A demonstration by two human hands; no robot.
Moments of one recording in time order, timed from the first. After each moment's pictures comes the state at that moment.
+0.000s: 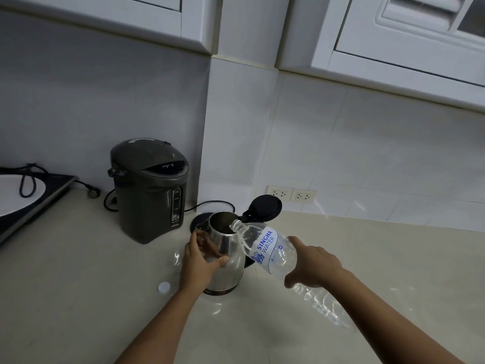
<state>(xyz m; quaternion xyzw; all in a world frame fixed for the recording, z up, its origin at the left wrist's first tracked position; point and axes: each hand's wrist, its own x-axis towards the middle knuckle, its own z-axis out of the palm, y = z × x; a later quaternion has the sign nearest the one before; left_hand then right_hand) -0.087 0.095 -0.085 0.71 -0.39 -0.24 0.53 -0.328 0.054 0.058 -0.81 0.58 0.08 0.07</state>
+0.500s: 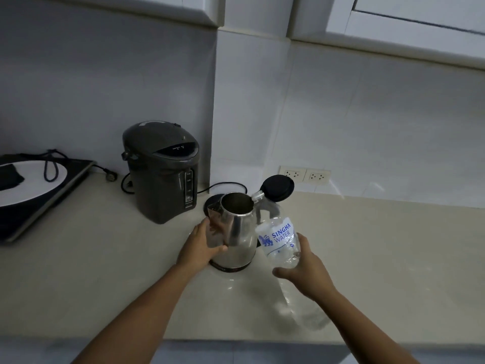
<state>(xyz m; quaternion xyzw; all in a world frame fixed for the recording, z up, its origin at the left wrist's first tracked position) -0.052 0.108 -0.089 0.75 -0.47 -0.25 0.38 -0.327 0.089 -0.015 -0.76 0.55 -0.18 0.30</state>
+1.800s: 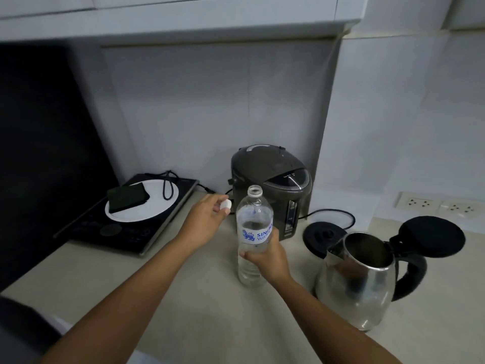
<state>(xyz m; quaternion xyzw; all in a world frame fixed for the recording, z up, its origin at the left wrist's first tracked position) 0.171 0.176 0.049 0.78 -0.47 -0.04 0.41 0.025 0.080 -0.060 -0.72 0.37 -0.29 0.50</state>
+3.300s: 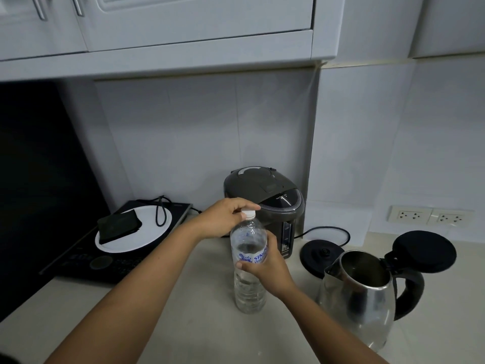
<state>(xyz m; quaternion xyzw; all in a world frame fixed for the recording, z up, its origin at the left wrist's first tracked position) 0.157 0.134 0.119 0.71 -0.59 -0.22 0.32 0.022 0.067 -0.023 -0.72 0.29 -0.32 0.54</state>
